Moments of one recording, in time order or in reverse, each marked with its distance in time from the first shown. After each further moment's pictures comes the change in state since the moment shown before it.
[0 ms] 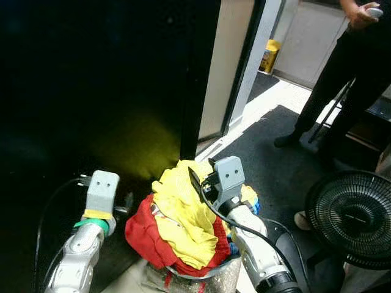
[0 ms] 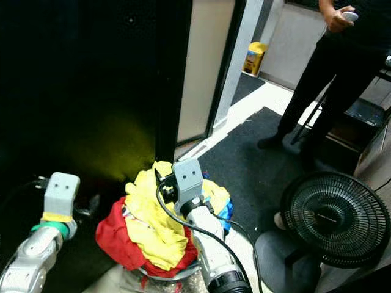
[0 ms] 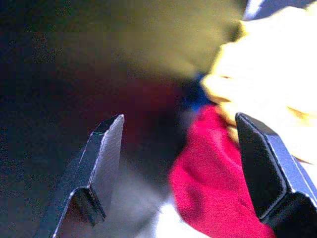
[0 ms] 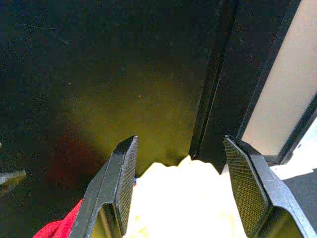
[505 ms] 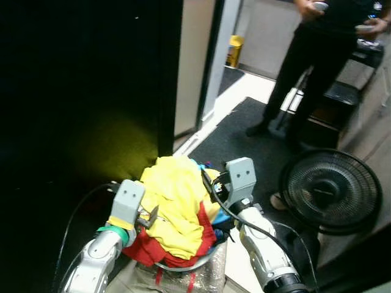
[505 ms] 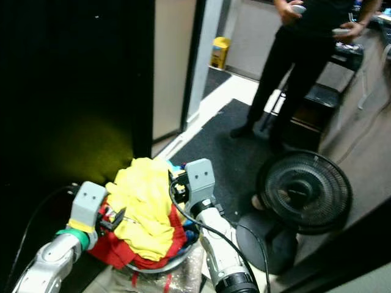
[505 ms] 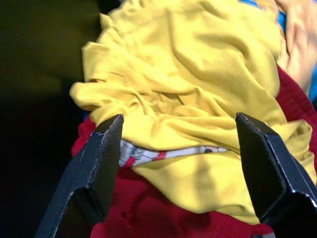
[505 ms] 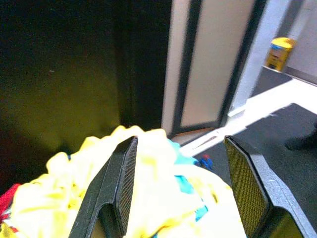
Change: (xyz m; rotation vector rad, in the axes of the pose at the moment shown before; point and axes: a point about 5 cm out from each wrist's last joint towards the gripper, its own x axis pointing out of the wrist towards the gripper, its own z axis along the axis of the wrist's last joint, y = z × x) left arm 0.002 -0.035 -0.008 0.057 0.025 -0.158; right arm -0.007 -0.019 -0.007 0.011 0.038 -0.091
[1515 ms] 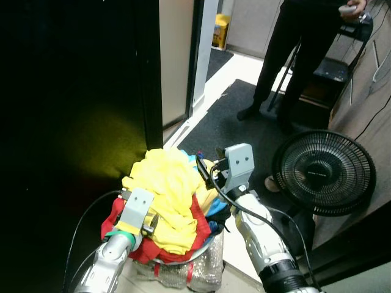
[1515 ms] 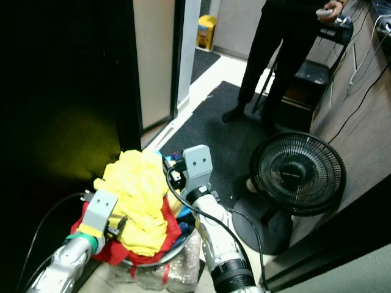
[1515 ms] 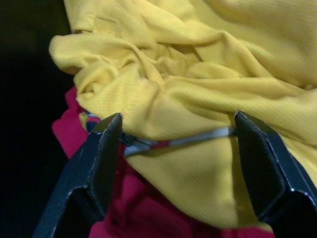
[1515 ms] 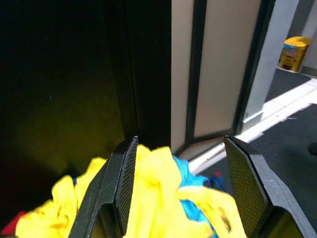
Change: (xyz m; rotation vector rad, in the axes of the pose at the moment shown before) left arm 0.016 -0.003 -0.020 0.058 0.096 0.126; right arm 0.022 0.003 0.033 0.055 -0.102 0.063
